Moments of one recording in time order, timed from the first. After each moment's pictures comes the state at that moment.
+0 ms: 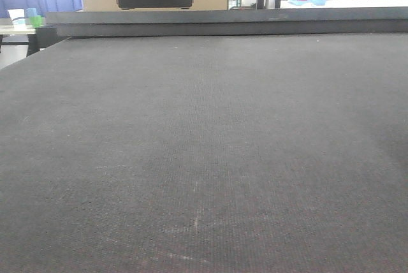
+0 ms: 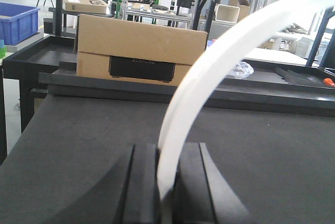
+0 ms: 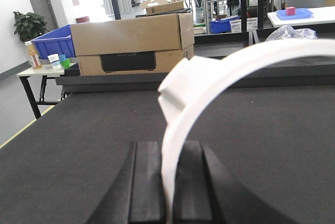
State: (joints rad) left arm -0.11 0.57 -0.79 -0.14 0.30 0.01; right arm 0.13 0.45 -0.83 0.02 0.49 0.16
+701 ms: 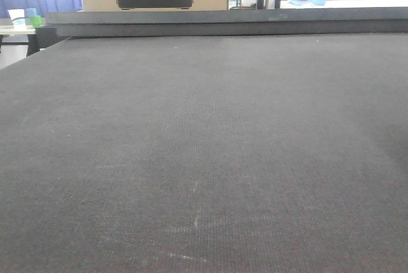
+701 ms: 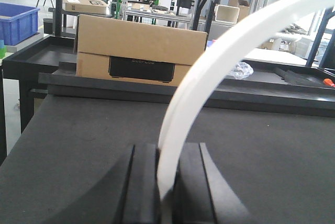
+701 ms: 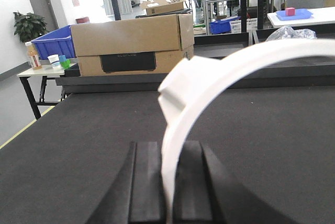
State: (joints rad) left arm -0.11 0.57 -0.79 -0.14 0.30 0.01; right arm 0.13 0.45 -0.83 0.02 0.49 0.16
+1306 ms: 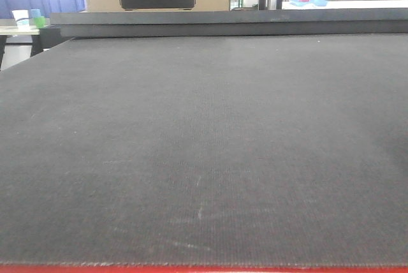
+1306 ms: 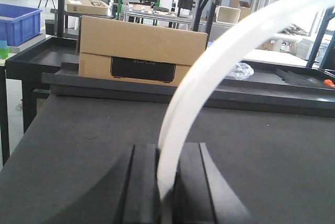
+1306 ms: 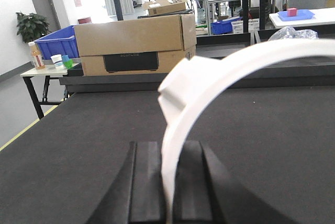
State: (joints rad) left arm -0.11 0.57 -0.79 -0.14 0.30 0.01; right arm 0.13 0.45 -0.83 0.02 0.49 0.16
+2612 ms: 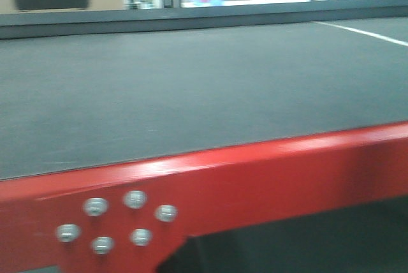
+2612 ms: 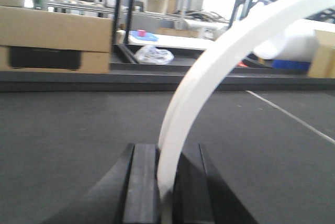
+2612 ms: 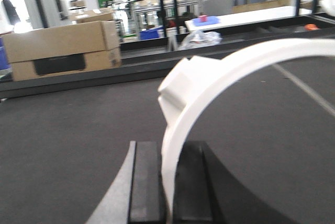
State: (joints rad) left arm -0.11 0.57 -0.79 -0.14 0.29 0.01; right arm 0.13 0.45 -0.83 0.02 0.49 0.16
